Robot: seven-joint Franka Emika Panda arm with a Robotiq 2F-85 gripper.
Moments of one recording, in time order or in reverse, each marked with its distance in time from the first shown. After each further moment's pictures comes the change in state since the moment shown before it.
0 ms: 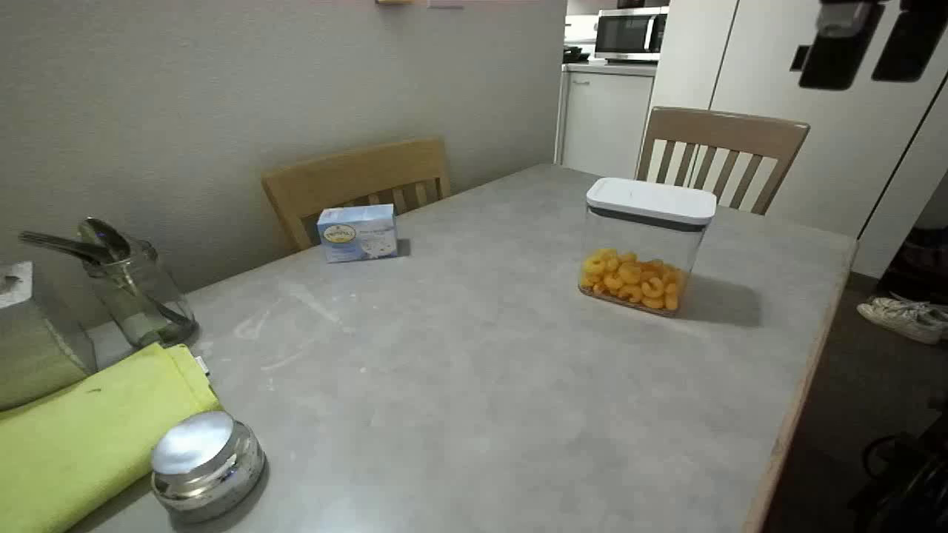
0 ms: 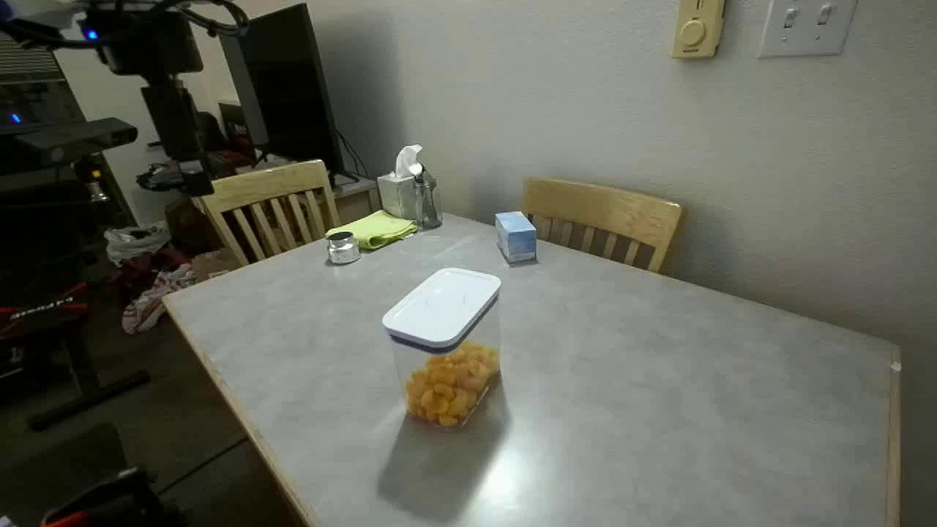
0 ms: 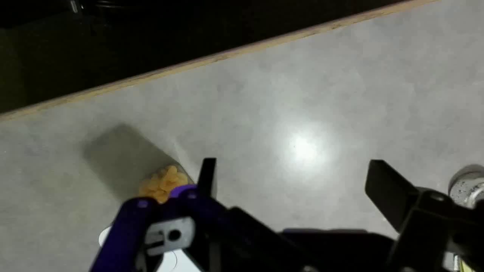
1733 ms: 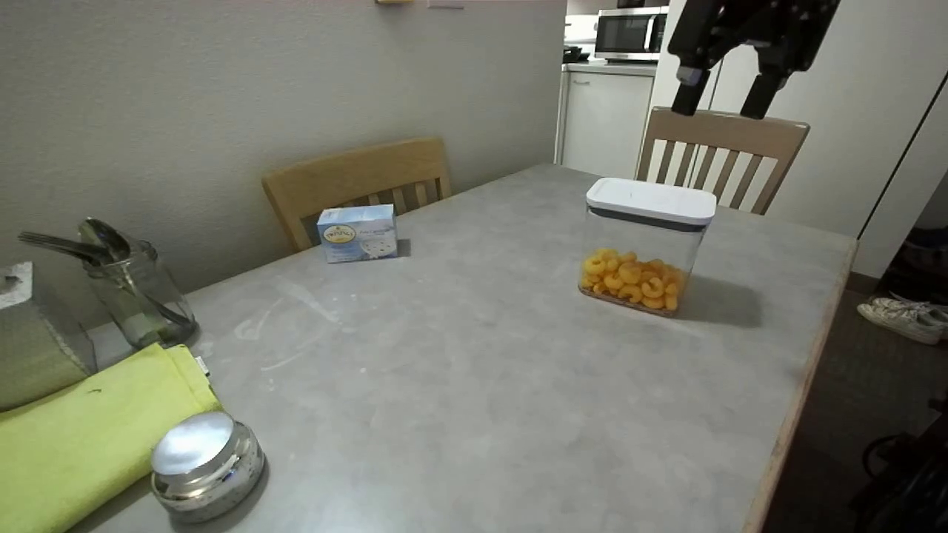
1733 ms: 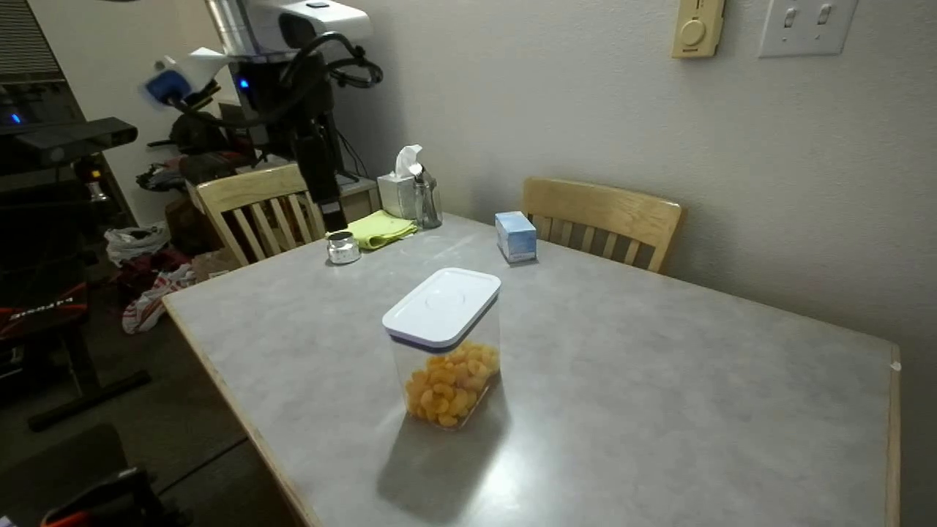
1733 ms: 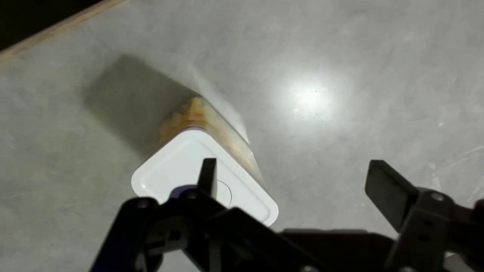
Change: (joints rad) arm -0.074 0.248 -0.181 0.063 -0.021 0.287 -0.091
